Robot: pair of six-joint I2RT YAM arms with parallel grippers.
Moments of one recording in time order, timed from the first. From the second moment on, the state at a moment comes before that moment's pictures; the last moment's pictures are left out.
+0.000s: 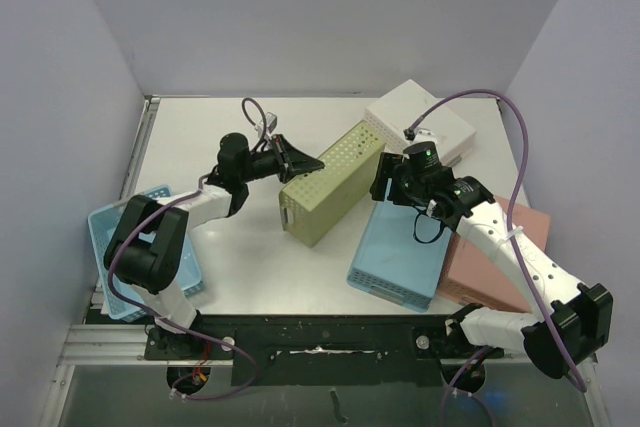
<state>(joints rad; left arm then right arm) -0.39 1.71 0.90 0.74 0.80 -1.40 0.51 1.20 1.08 -0.64 0.12 0.52</state>
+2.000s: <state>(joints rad) 0.03 1.68 1.26 -0.57 0.34 -0.43 0.48 1.24 1.09 -0.64 0.11 0.51</state>
